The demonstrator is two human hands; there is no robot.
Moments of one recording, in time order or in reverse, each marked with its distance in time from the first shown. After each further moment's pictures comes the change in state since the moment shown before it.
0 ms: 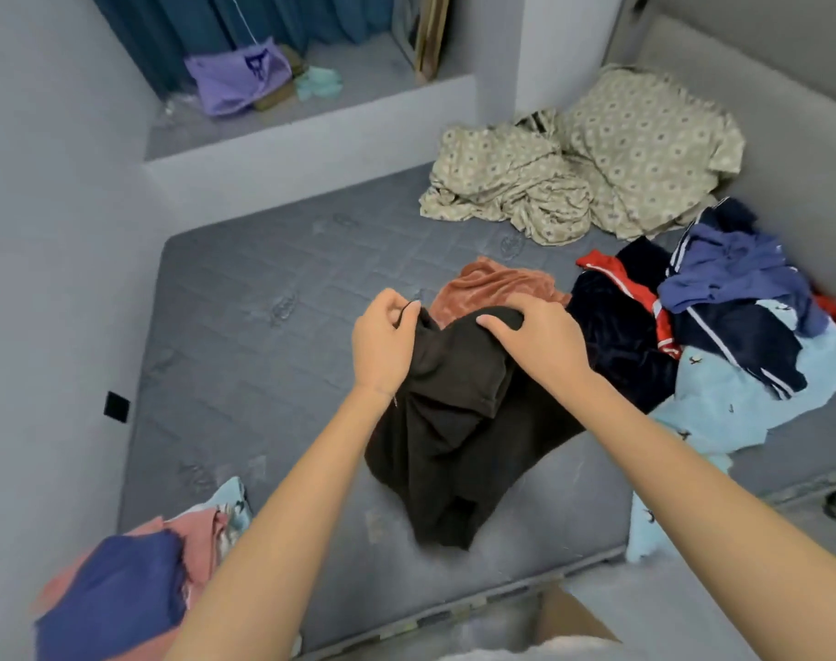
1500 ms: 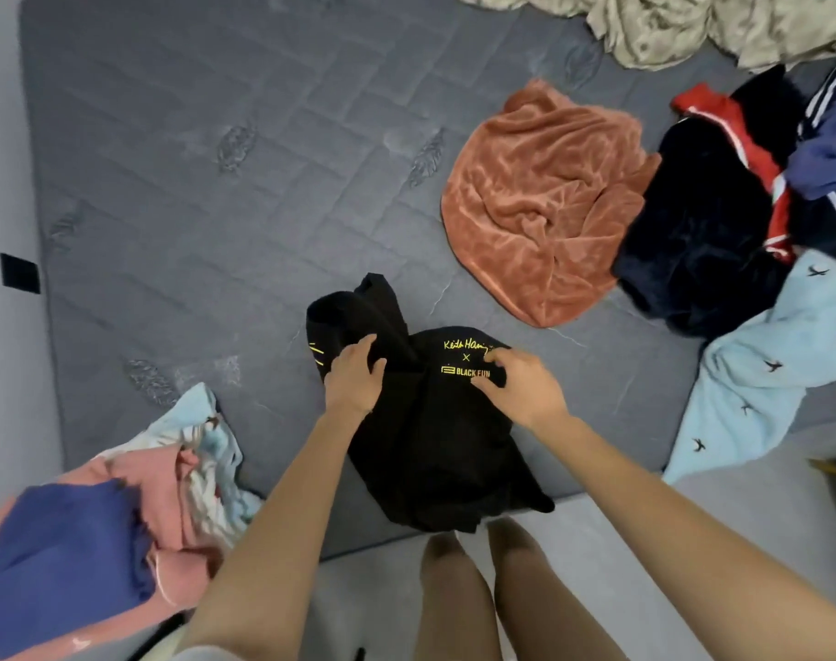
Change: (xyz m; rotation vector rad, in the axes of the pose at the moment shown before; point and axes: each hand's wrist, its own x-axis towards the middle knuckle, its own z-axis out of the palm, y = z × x) left_hand -0.016 -0.334 0.030 0.499 -0.602 -0.510; right_hand -0.019 0.096 0.270 -0.145 -0.595 0.305
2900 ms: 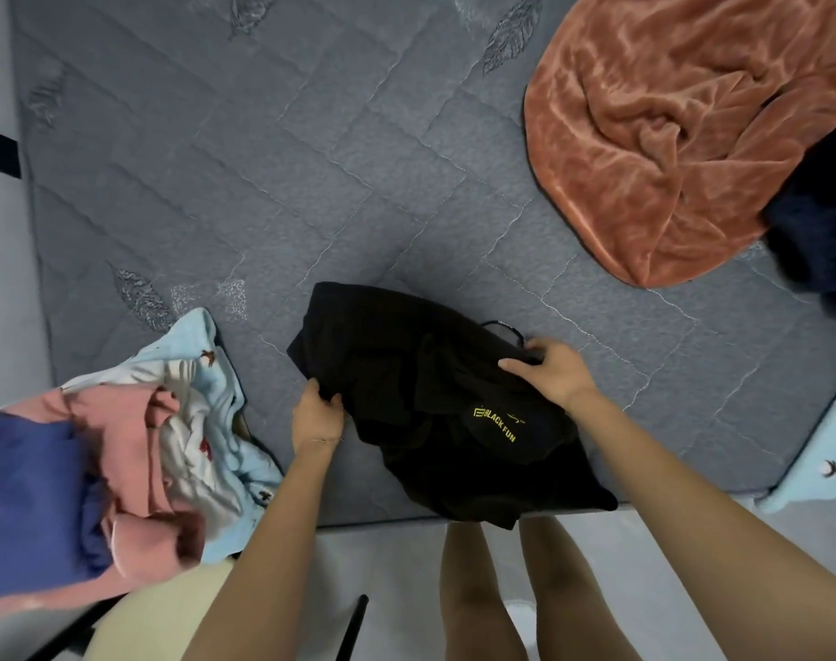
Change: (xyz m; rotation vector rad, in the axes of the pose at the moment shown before) left_hand -0.008 -0.158 0.092 -0.245 0.137 -0.539; right_hand 0.094 0.064 0.139 0.201 -0.227 0.241
